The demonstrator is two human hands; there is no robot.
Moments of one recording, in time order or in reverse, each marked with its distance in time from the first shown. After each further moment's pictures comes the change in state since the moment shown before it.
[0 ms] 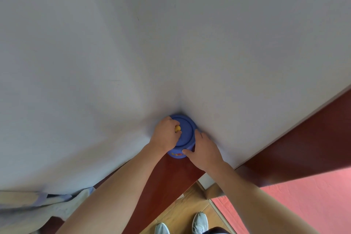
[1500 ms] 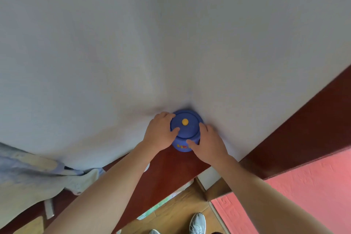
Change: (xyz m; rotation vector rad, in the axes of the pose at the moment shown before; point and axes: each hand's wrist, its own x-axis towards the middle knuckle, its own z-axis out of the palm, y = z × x) left_hand -0.056 -0.004 -0.039 0.062 0.075 -0.076; right_hand -0.009 -0.006 -0.011 -0.133 0.019 -0.121
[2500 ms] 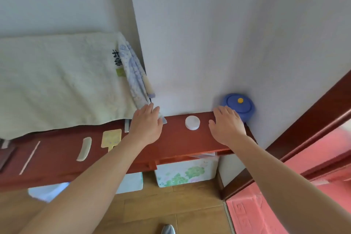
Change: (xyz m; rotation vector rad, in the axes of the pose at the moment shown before) left_hand -0.310 -0.082 -0.098 0.377 0.169 -0.358; right_hand -0.144 -0.145 0.006 -0.516 0.027 -0.376
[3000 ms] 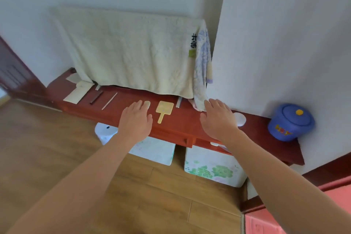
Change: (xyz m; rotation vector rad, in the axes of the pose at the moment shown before) left_hand -0.218 -0.075 -0.042 0.036 0.100 -0.521; right_hand -0.066 -0.151 -0.029 0.103 0.022 -0.510
